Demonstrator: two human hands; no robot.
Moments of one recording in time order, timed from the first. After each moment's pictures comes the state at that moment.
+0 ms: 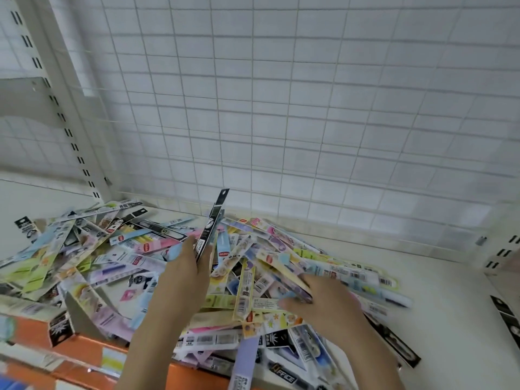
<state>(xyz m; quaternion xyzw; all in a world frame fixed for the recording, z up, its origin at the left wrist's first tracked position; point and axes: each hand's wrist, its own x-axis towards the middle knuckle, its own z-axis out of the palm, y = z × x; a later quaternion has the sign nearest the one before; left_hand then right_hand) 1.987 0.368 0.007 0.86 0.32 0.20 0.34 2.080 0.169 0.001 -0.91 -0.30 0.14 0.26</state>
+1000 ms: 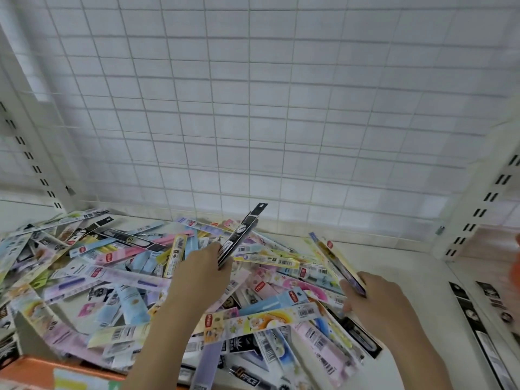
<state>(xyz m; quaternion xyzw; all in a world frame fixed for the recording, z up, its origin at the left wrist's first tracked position) 2.041 0.322 0.013 0.94 0.24 0.11 0.22 2.116 0.071 0.000 -0.96 -0.10 0.06 0.26</state>
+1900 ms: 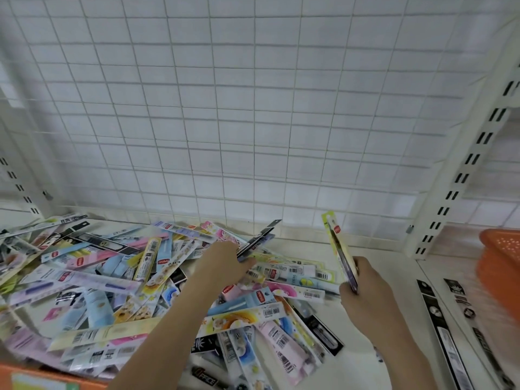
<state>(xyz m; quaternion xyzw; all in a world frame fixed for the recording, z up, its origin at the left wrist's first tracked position) 2.108 0.279 -0.001 0.96 0.19 0.00 0.21 2.124 0.036 0.008 -0.92 -0.11 0.02 0.38</state>
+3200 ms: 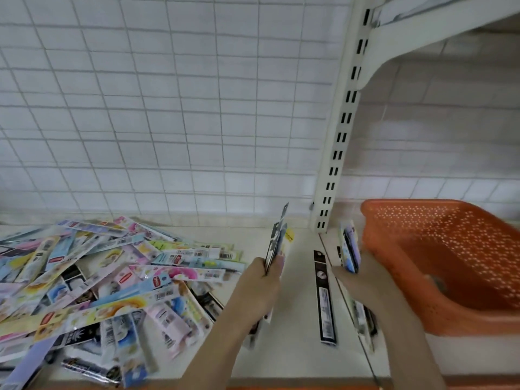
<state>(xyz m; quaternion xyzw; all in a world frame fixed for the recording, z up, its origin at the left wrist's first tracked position) 2.107 0.047 -0.010 0.81 0.15 0.01 0.56 2.165 -0.130 -0.003 -0.92 0.03 0.05 0.38</state>
